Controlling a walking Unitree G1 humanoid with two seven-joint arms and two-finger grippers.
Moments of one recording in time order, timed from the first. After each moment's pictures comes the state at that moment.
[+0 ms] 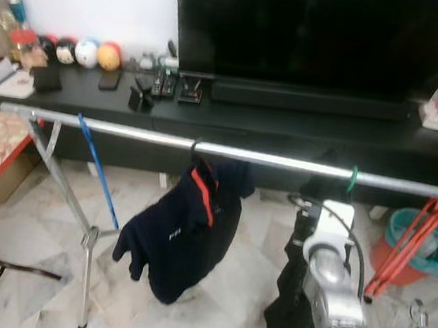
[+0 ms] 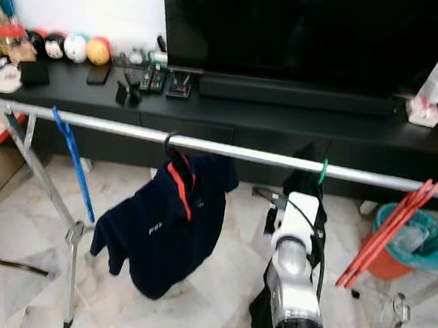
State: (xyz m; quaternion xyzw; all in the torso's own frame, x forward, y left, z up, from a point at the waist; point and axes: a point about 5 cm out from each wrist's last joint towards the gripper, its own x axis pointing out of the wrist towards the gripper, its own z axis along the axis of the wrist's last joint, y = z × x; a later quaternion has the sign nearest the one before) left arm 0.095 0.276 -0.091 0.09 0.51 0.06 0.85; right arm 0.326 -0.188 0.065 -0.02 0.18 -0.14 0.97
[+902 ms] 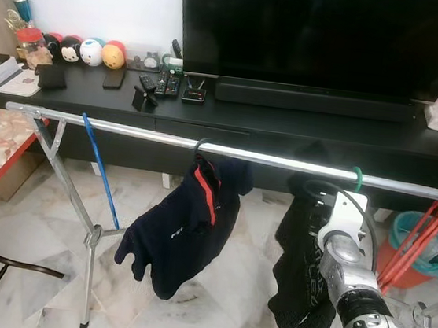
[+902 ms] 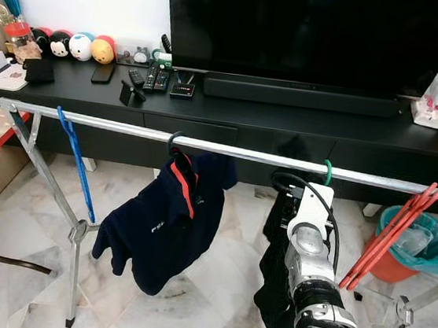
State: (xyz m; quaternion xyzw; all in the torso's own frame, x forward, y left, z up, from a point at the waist) left arm 0.110 0.275 -0.088 0.08 0.50 0.06 0.86; right arm 0.343 -0.216 0.062 -0.01 0.21 -0.16 0.96
